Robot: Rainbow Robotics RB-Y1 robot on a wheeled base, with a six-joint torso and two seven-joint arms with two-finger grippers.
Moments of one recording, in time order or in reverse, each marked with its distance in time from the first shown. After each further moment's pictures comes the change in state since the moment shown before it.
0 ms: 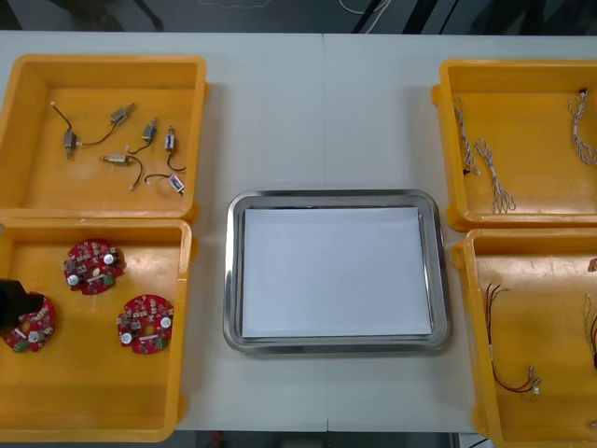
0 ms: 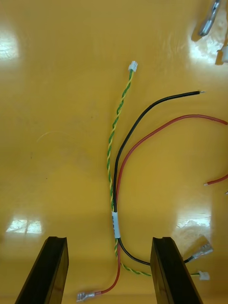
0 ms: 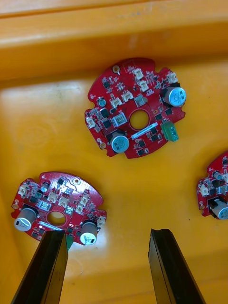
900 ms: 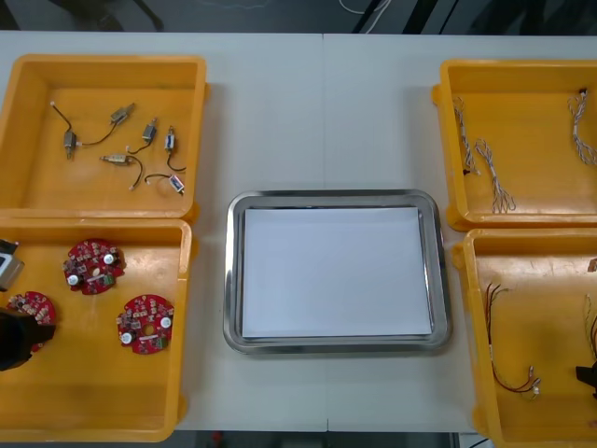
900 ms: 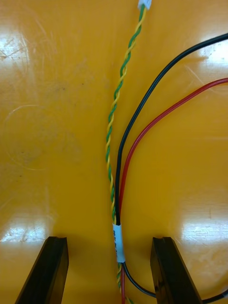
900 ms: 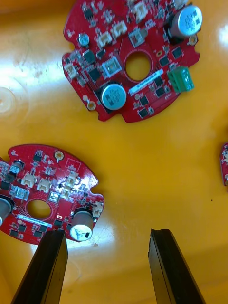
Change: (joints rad) right arm 0.001 -0.001 0.126 0.137 -0.003 -0.212 0.052; left arm 0.078 0.124 -0.192 0.068 -0.060 -0.283 -0.004
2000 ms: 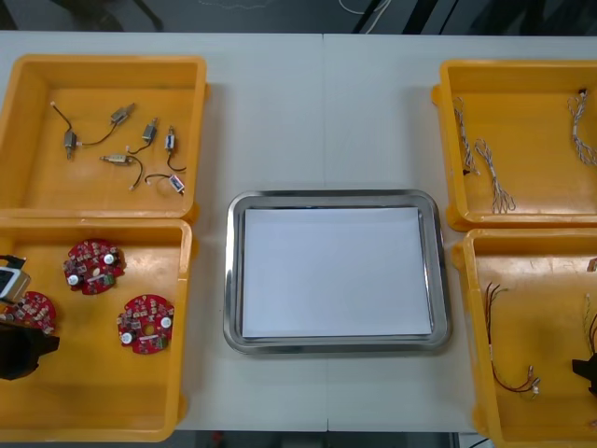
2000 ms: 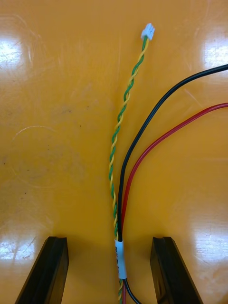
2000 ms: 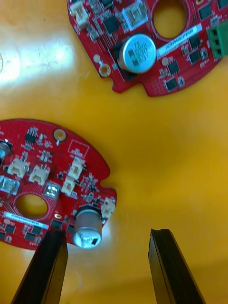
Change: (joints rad) right arm -0.008 -0.013 0.026 0.015 -0.002 -0.065 0.000; left arm -0.070 0.003 -0.128 0.107 -0.002 -0.061 -0.003
